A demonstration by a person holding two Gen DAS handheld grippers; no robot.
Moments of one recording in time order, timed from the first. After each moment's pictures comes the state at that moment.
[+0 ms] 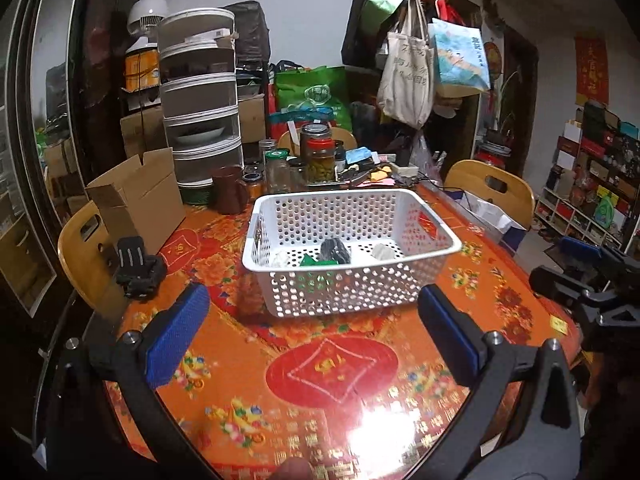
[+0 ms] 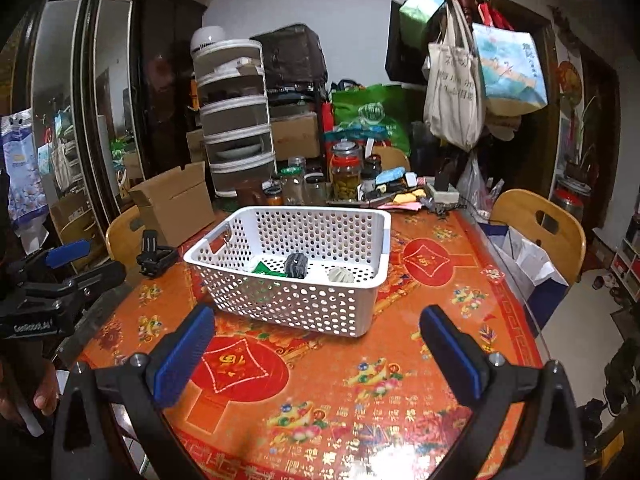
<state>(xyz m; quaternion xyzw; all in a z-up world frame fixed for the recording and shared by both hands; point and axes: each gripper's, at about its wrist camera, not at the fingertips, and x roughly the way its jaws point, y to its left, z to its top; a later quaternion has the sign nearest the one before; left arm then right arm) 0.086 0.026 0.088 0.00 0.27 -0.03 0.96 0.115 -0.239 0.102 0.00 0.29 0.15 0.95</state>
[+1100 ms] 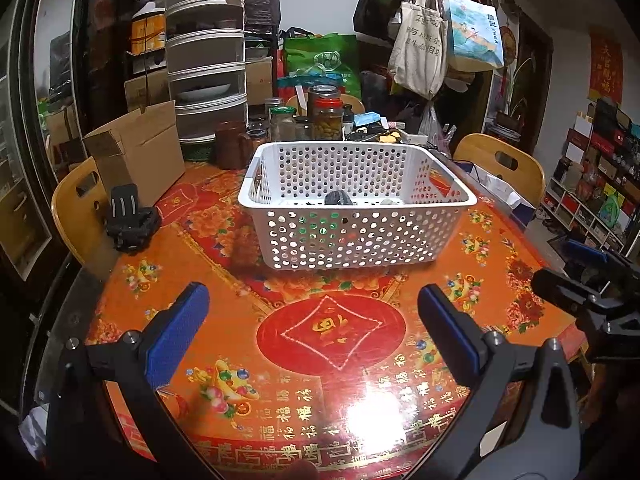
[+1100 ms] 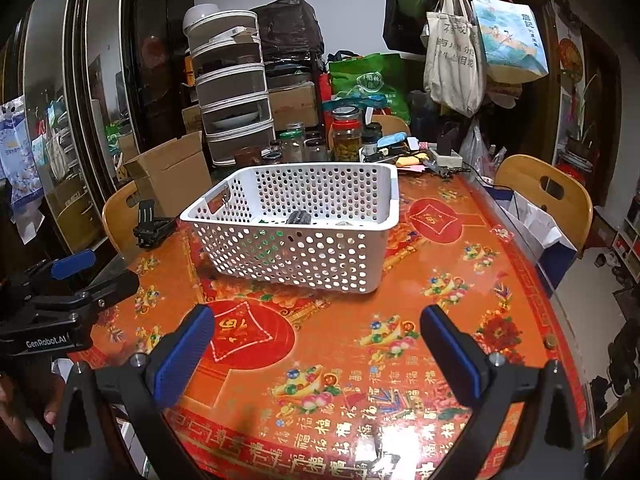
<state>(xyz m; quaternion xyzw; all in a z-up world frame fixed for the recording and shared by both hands) 0.095 0.023 0.029 -0.02 0.32 -0.02 0.95 0.115 -0.233 0.058 0.00 0.34 0.15 0.93</state>
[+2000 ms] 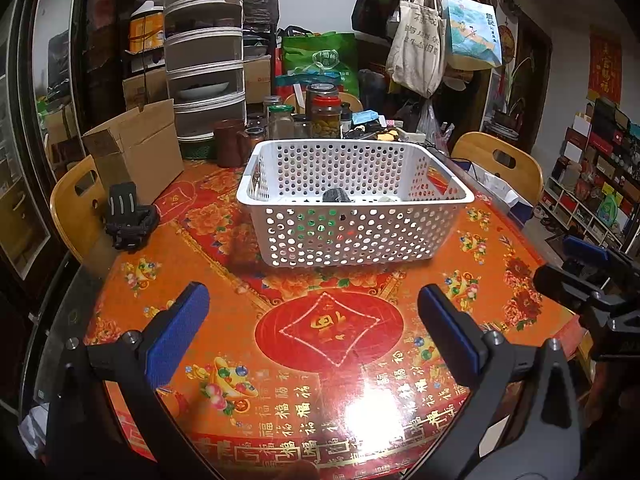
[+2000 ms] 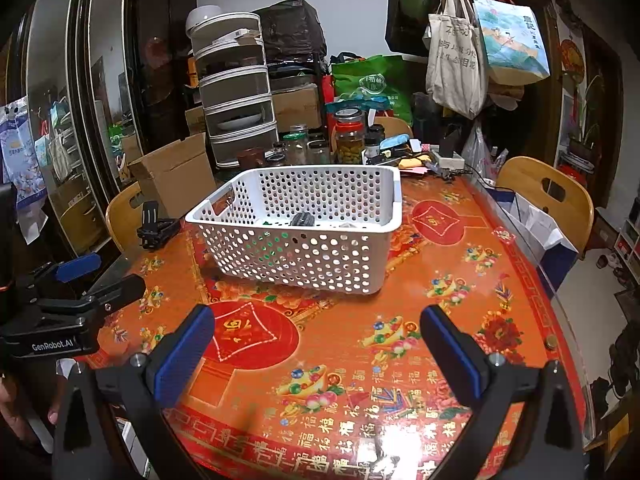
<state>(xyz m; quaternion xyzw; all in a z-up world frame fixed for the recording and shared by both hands) 0.091 0.020 0.027 -0.01 0.32 -0.02 0.95 0.112 -0.231 0.060 0.00 0.33 0.15 0.93</state>
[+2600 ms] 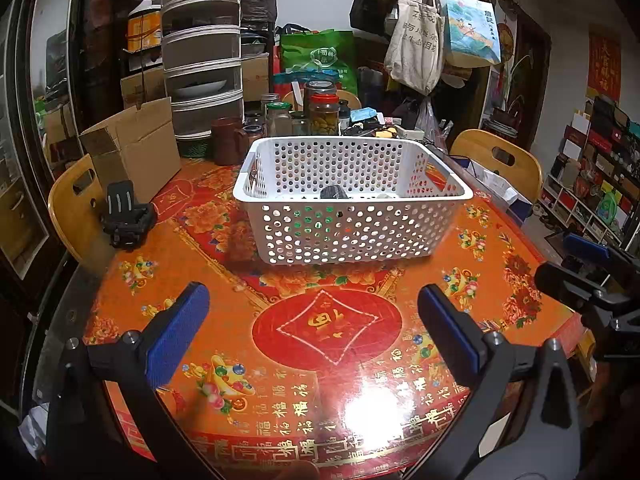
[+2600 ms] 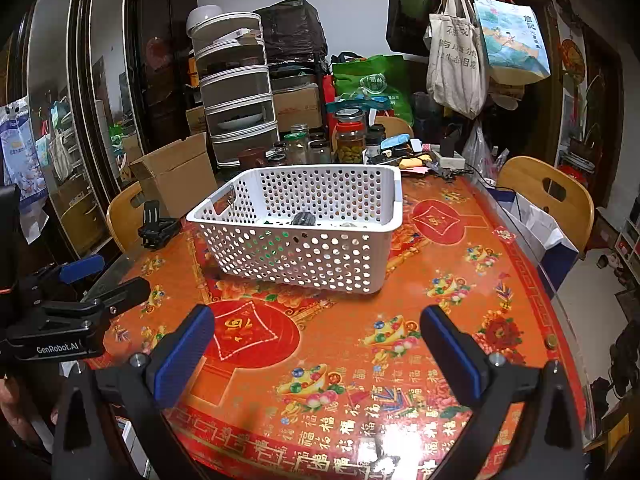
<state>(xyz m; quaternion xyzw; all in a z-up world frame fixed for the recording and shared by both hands) 0.092 0.018 0.026 -0.01 0.32 -0.03 0.95 0.112 -0.230 0.061 0.00 0.33 0.15 0.93</state>
